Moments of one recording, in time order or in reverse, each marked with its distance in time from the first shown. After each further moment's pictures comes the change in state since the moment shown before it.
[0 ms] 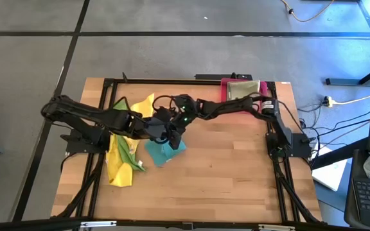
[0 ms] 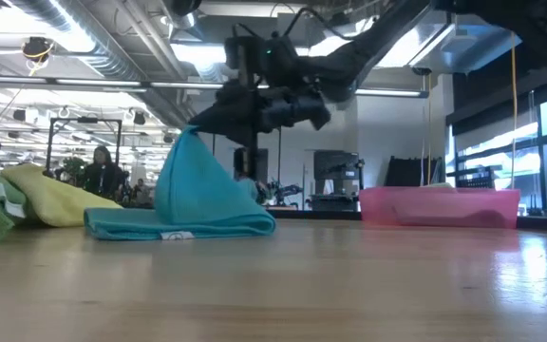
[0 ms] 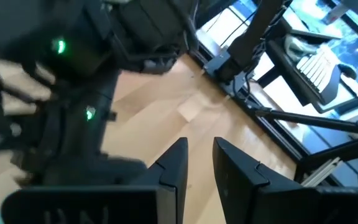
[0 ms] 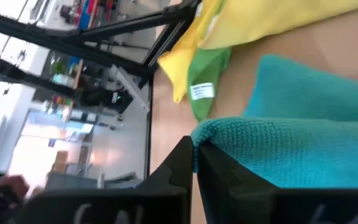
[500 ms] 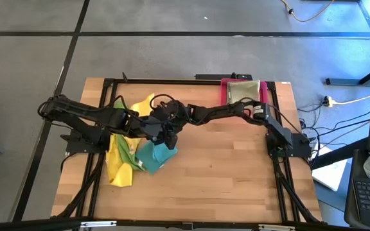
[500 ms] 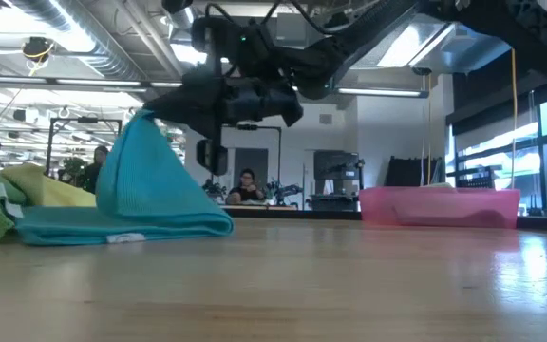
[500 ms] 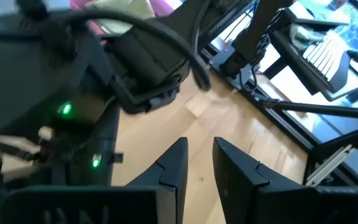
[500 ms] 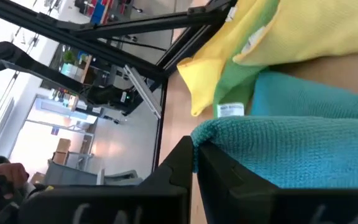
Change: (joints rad) left arm 0.000 -0.035 0.000 -0.062 0.003 0.052; right arm 0.072 0.124 0.191 0.007 0.019 0.000
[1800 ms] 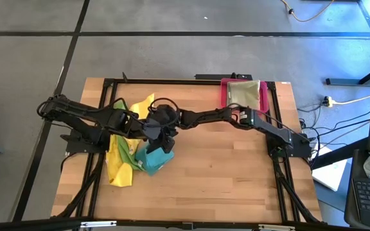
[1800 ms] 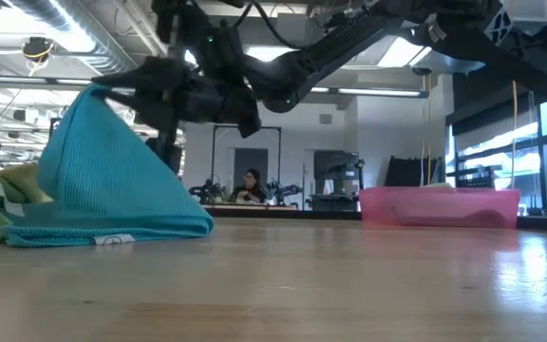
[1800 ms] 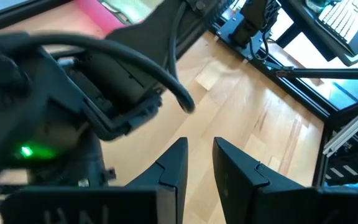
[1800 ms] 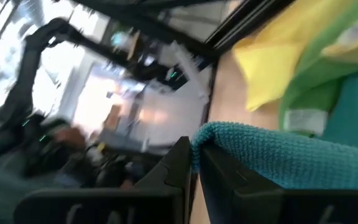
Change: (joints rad) left arm -0.015 -0.003 0.000 -0.103 0.046 0.023; right arm 0.028 0.216 0.306 0.055 -0.229 0.138
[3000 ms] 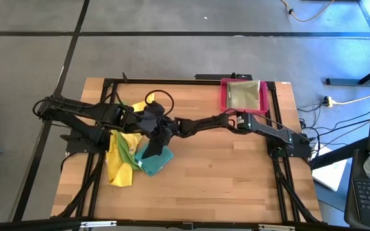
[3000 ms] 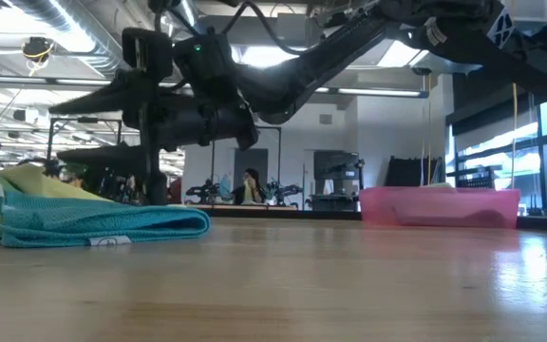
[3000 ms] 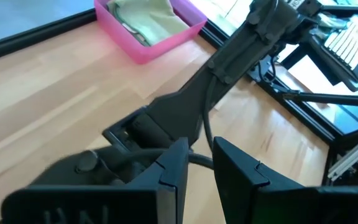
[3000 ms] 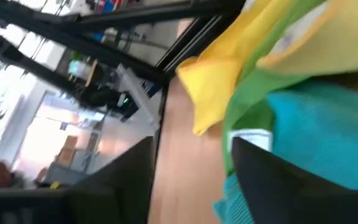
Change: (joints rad) left arm 0.043 -0.051 -0.001 -0.014 -0.033 0.005; right arm 0.065 0.053 0.000 -0.004 0.284 -0.063
